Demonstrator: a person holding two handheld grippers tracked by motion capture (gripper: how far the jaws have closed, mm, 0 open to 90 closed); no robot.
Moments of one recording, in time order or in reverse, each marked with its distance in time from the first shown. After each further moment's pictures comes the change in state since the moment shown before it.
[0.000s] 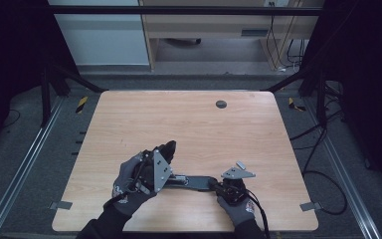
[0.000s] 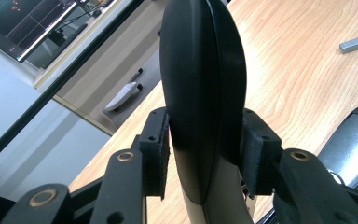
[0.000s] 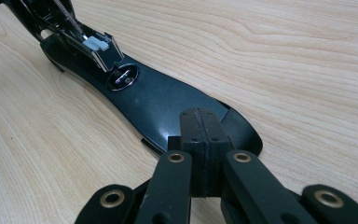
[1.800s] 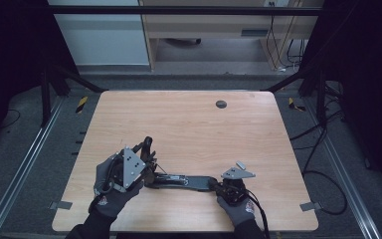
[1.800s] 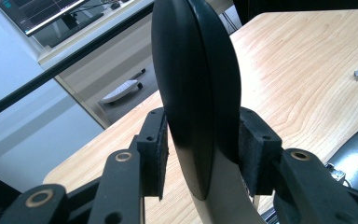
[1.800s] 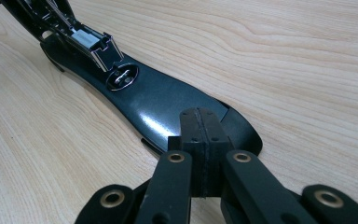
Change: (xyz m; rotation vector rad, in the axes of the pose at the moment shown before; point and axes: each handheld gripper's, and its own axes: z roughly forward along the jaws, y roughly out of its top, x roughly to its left) left arm 0.033 -0.031 -0.022 -0.055 0.016 -0.203; right arm 0.000 0.000 0.000 -0.001 0.006 -0.006
